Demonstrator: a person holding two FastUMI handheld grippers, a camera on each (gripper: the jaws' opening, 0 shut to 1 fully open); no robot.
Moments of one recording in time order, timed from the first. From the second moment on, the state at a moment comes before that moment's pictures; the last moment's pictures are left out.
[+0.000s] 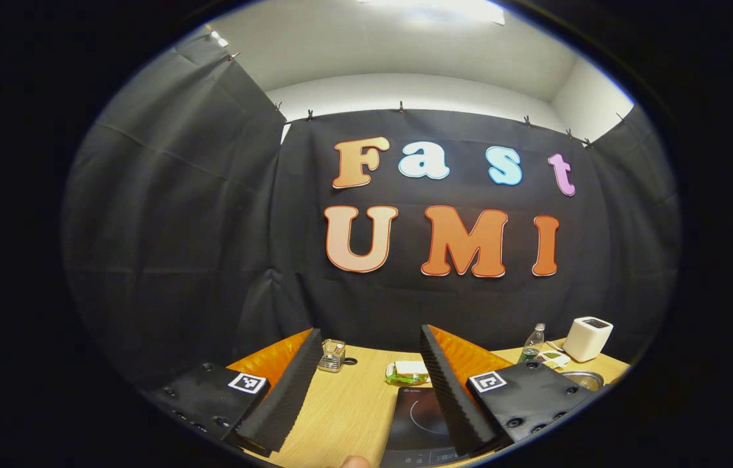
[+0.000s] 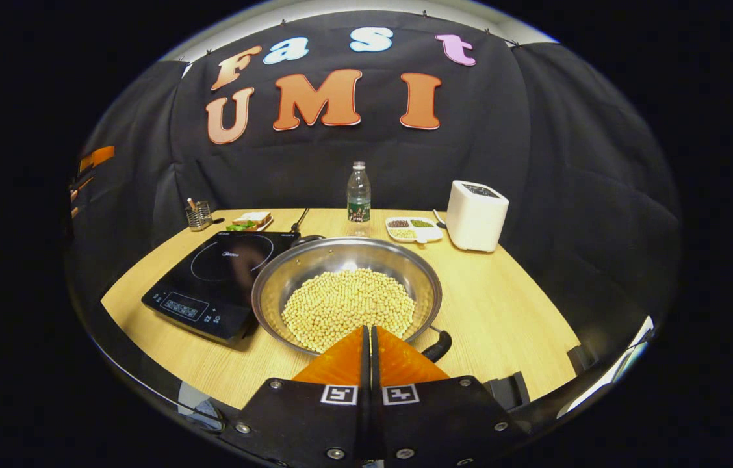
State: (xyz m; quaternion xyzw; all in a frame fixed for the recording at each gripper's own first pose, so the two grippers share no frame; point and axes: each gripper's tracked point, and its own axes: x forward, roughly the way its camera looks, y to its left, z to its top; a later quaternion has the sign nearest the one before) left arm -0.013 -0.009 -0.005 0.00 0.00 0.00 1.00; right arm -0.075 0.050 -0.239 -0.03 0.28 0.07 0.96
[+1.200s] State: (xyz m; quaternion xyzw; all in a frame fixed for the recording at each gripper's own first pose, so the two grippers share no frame) left arm 0.003 -0.027 -0.015 0.00 0.02 -0.01 1.00; right arm -0.071 0.028 -0.302 0.01 0.37 0.03 0.93
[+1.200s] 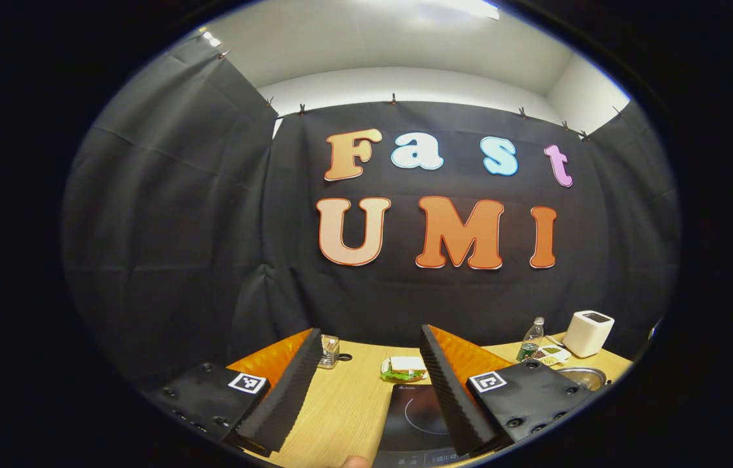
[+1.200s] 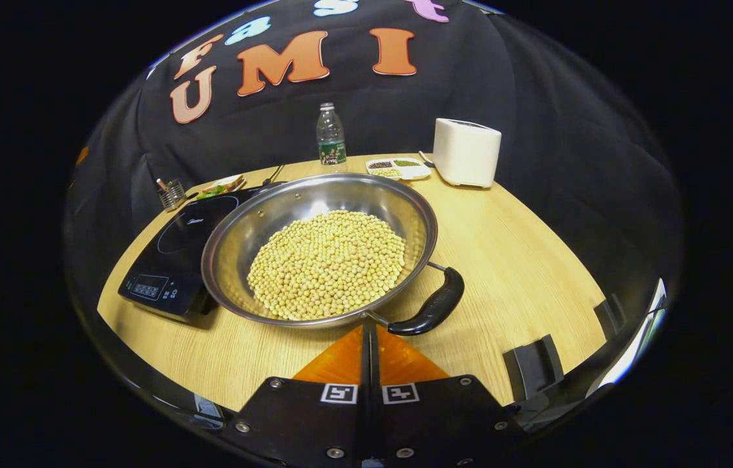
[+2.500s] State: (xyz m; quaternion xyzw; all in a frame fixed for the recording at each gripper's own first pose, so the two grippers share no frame) left arm 0.046 -0.070 -0.050 0.00 0.06 -0.03 1.00; right arm 0.033 -0.043 -0.312 0.03 0.36 -0.06 0.93
